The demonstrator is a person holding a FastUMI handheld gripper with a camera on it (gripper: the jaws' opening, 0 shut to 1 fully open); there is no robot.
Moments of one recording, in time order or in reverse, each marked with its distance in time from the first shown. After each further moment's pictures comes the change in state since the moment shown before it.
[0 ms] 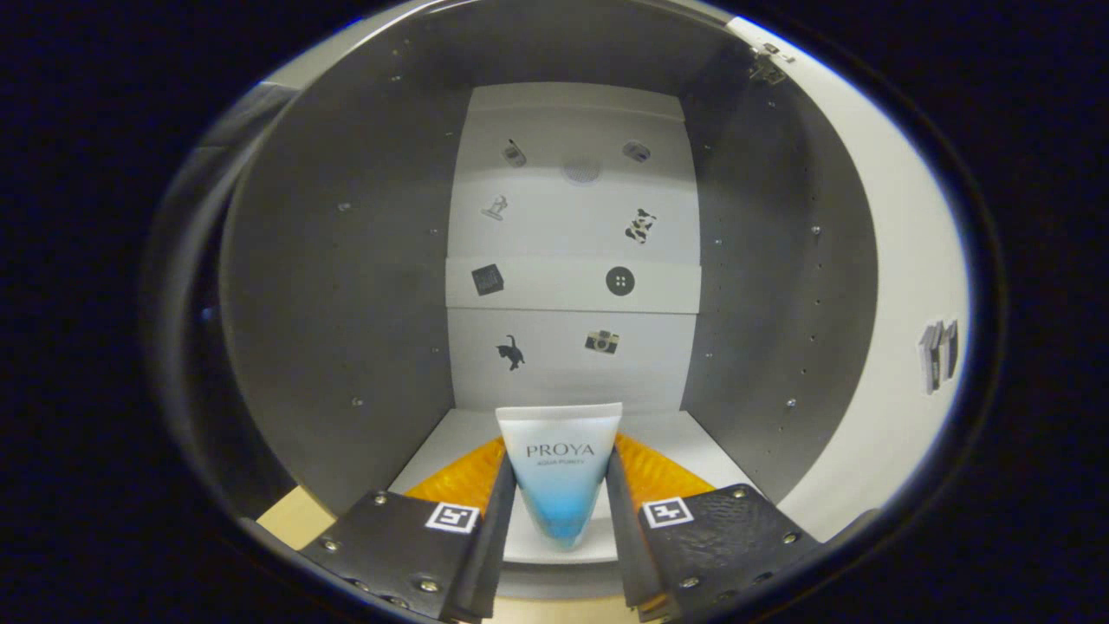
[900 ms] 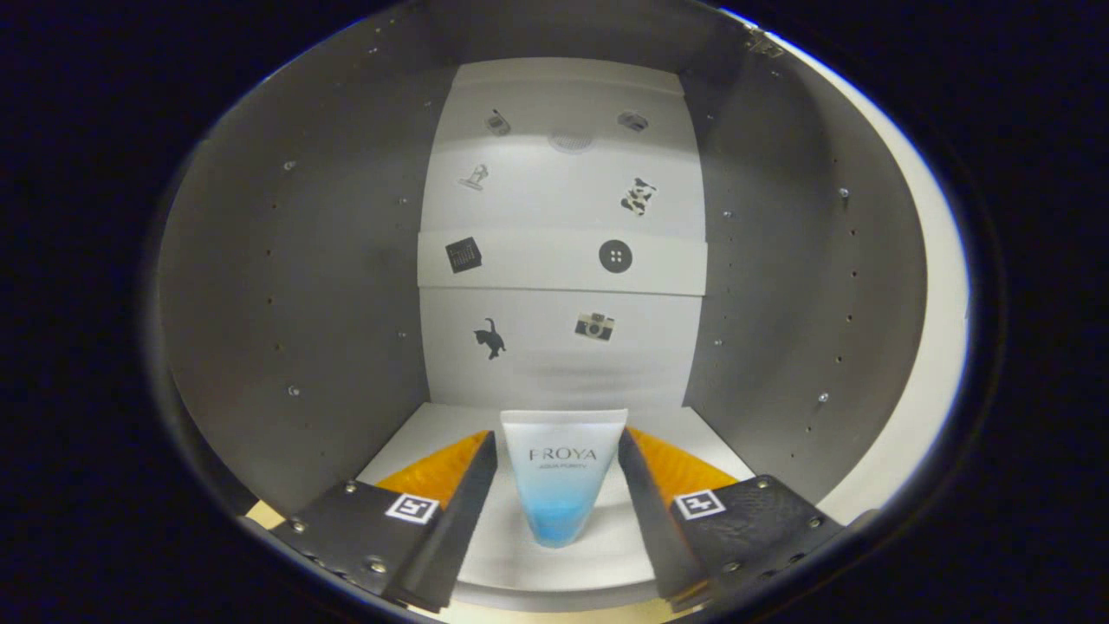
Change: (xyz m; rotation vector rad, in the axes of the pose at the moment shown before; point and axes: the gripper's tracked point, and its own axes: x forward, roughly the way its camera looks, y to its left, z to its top) arm 0.034 -0.012 -0.017 -0.017 0.012 -0.022
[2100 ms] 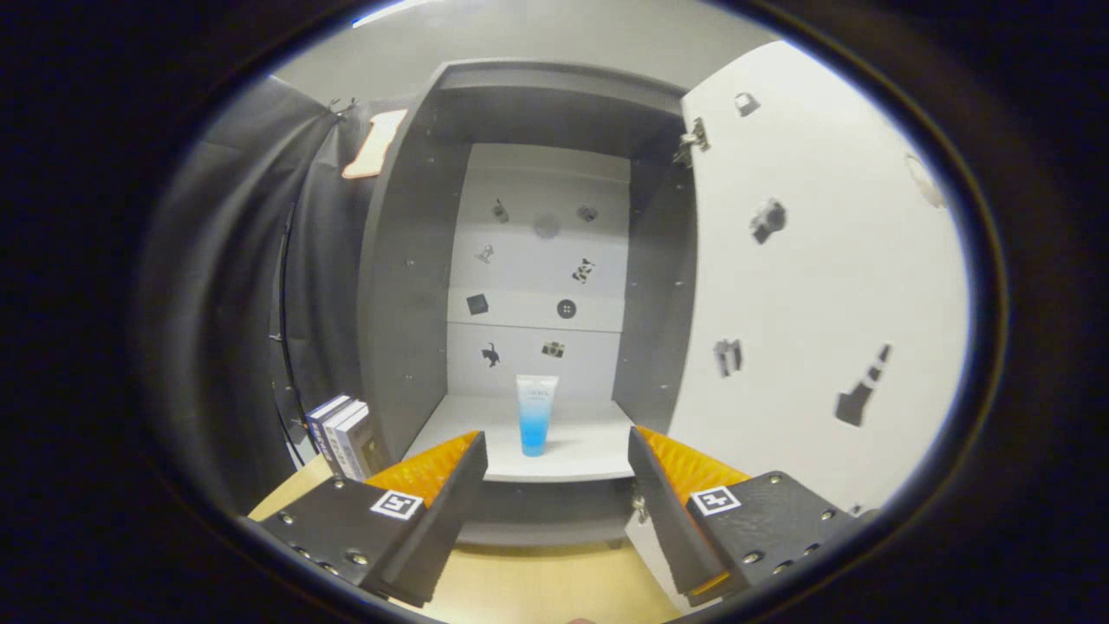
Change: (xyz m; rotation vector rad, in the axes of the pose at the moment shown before) arm -0.257 -0.024 0.030 -0.020 -0.082 -0.132
